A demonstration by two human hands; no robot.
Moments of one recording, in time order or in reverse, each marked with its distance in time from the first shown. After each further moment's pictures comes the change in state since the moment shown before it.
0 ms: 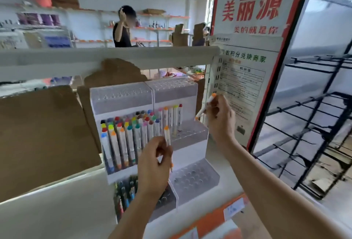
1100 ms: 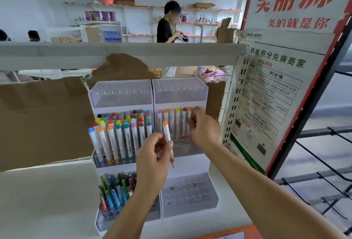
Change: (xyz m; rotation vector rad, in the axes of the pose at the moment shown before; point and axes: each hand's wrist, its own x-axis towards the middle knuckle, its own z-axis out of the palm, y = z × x) left_hand 0.024 0.000 0.052 0.146 0.239 0.001; right_hand 0.028 0.032 0.046 -0.241 -0.618 -0.087
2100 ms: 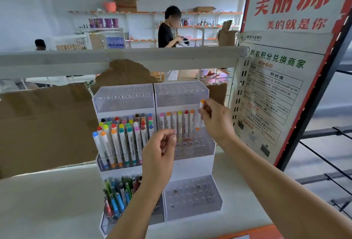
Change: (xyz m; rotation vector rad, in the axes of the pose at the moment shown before) left_hand 0.010 0.007 0.002 0.000 -0.014 0.049; right_hand 0.018 0.021 -0.017 0.352 0.148 -0.104
